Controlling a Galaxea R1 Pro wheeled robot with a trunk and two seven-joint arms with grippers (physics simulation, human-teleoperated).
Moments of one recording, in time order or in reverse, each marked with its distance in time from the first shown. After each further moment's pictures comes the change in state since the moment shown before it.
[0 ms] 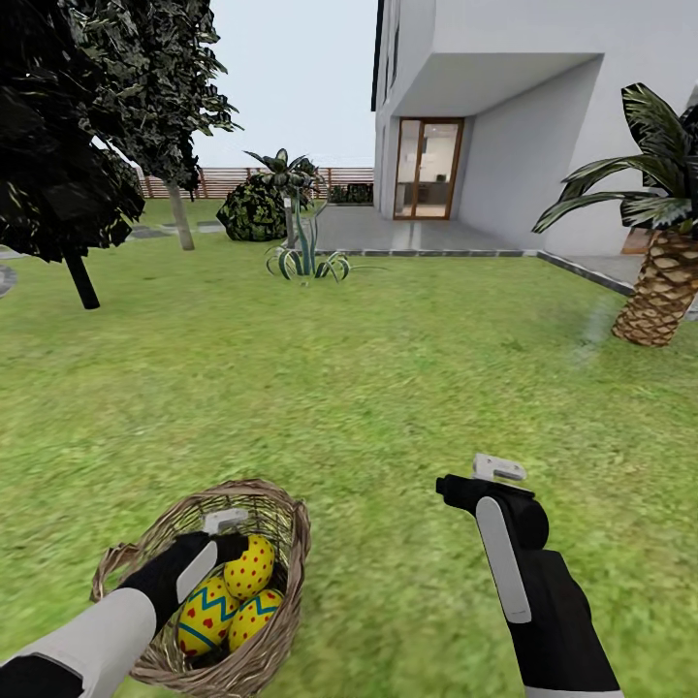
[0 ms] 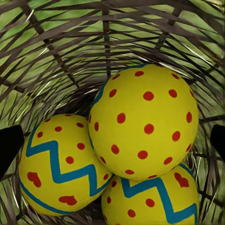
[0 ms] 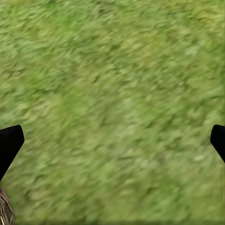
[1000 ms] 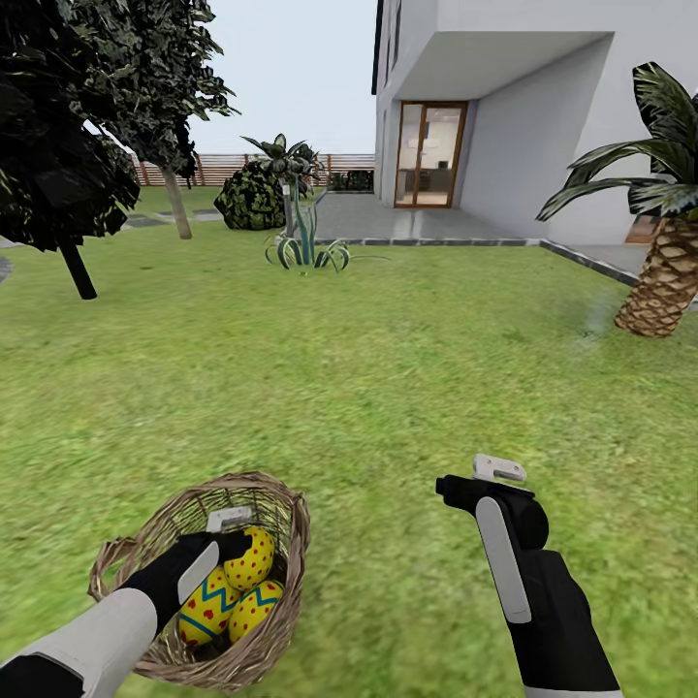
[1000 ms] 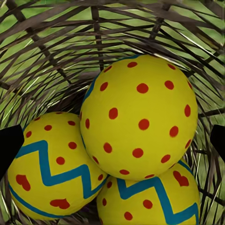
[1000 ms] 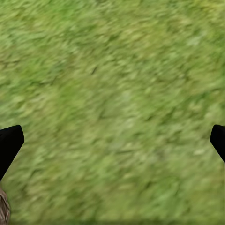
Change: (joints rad) left arm 0.000 -0.002 -0.020 -0.003 0.000 -0.024 -0.021; right arm 0.000 0.000 0.000 0.002 -0.001 0.000 0.000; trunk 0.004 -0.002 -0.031
